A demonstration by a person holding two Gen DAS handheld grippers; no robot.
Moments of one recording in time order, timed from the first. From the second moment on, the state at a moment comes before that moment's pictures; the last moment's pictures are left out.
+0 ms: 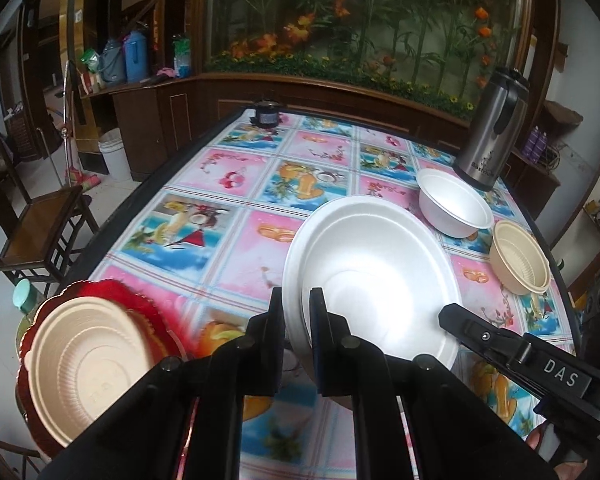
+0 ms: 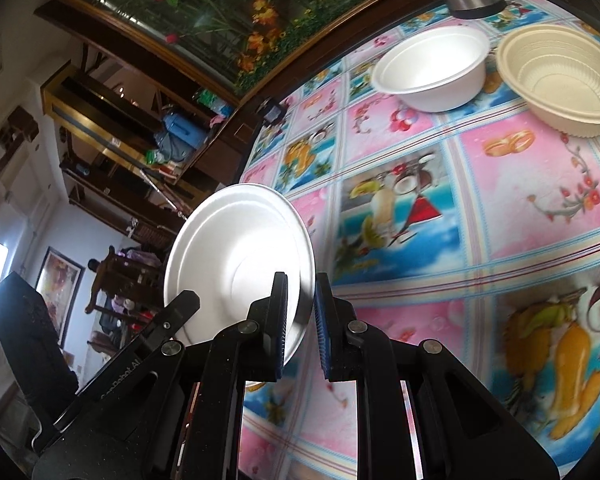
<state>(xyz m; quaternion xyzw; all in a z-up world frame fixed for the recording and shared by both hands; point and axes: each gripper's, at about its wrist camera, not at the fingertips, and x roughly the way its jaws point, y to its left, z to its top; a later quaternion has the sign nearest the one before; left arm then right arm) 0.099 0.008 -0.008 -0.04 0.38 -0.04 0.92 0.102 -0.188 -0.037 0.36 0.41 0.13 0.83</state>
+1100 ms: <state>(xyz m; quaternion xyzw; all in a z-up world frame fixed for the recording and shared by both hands) 0.061 0.131 -0.014 -0.08 0.37 0.06 0.92 0.110 -0.049 -0.026 0.29 0.45 0.22 0.82</state>
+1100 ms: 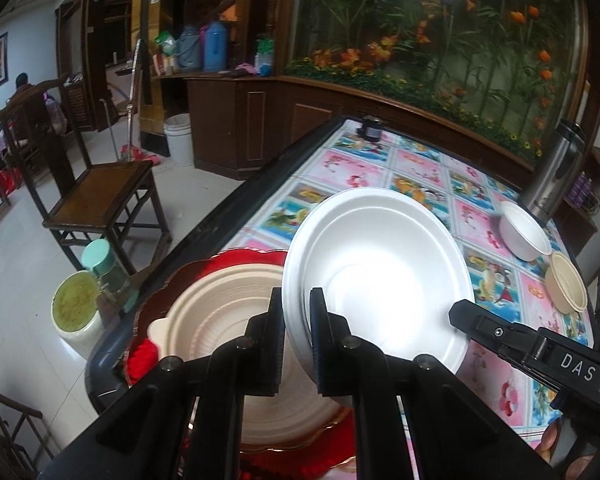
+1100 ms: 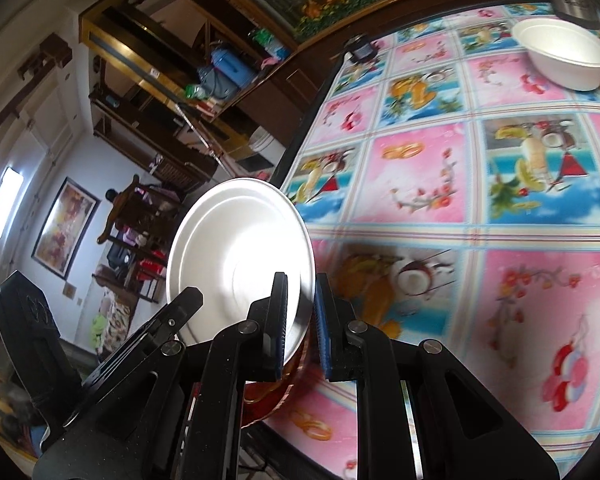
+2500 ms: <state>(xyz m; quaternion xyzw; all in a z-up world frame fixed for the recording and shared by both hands) 0.057 0.182 -0.047 -0.11 0.40 0.09 0.90 0.122 0.016 -0.060 0.27 0.50 0.24 0.79</state>
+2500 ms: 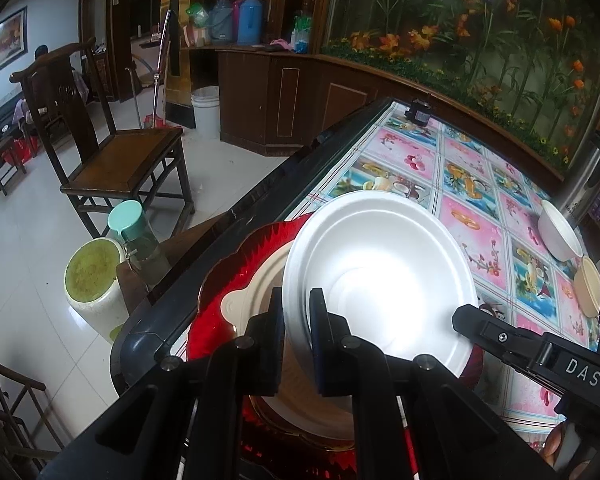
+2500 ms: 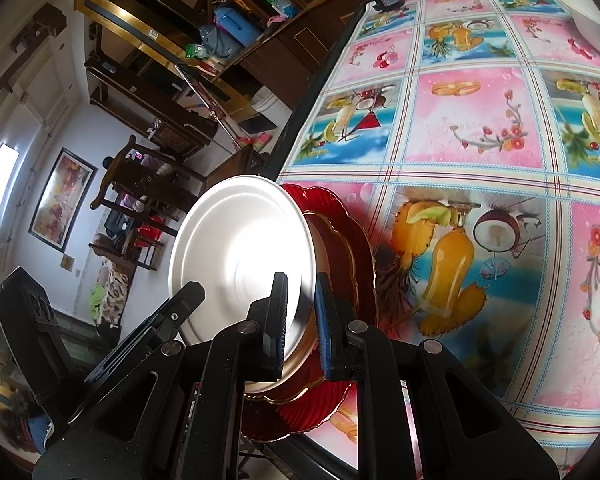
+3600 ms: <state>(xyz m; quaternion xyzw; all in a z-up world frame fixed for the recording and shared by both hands) 0.052 0.200 -0.050 -0.13 0.43 0.08 0.89 0.123 0.031 -0.062 0.24 0.52 0.26 0.78</state>
